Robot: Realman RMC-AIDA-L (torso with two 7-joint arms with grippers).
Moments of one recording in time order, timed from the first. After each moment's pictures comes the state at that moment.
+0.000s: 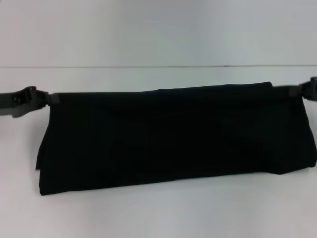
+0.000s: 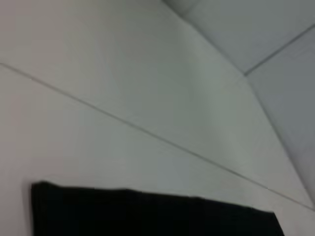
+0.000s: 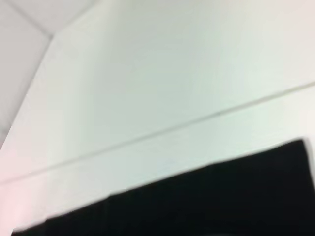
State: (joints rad) left arm -0.68 -1.89 0.25 0.53 2.37 1.40 -2.21; right arm 0.75 1.88 -0.46 -0.55 -2.37 -1.24 2.35
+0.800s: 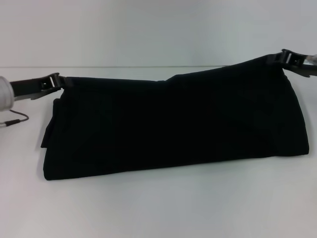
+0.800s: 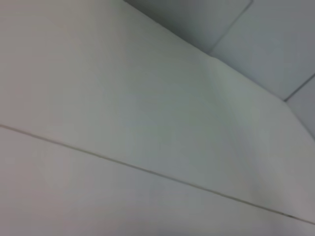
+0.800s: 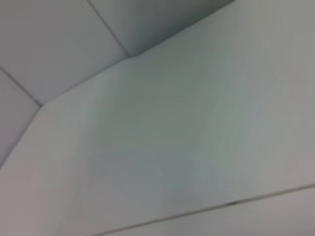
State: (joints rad) left arm -0.76 -1.99 0.26 0.52 2.36 1.08 -2.11; right arm 0.84 2.00 -0.47 -0.52 -2.26 -0.87 2.22
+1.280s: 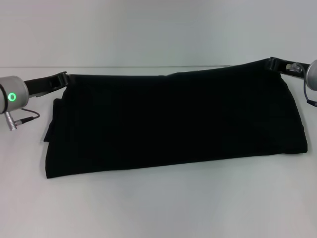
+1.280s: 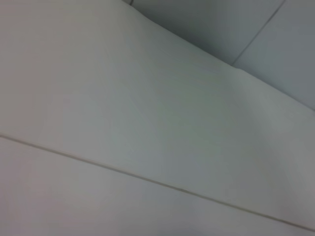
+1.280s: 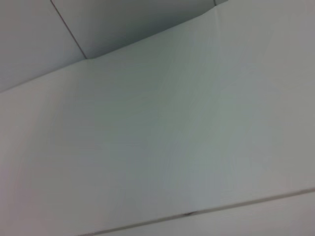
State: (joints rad) left arm -0.79 -2.06 0.28 0.53 2.35 0.89 -2.08; right arm 0.87 2.07 -0.56 -0.45 -2.25 -0.54 2.15
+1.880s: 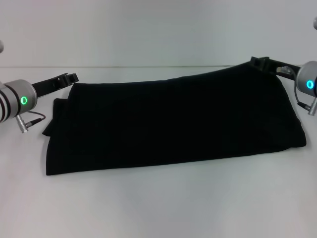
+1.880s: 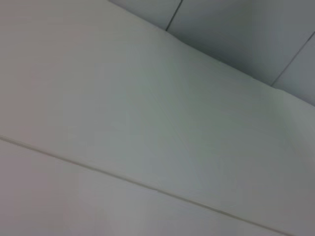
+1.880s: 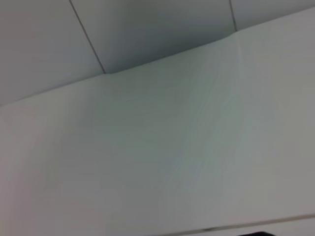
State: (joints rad) left arm -0.81 -2.11 0.29 0.49 2.28 0.66 -2.00; right arm 0.87 2.09 -0.56 -0.39 -2.01 -0.49 1.86
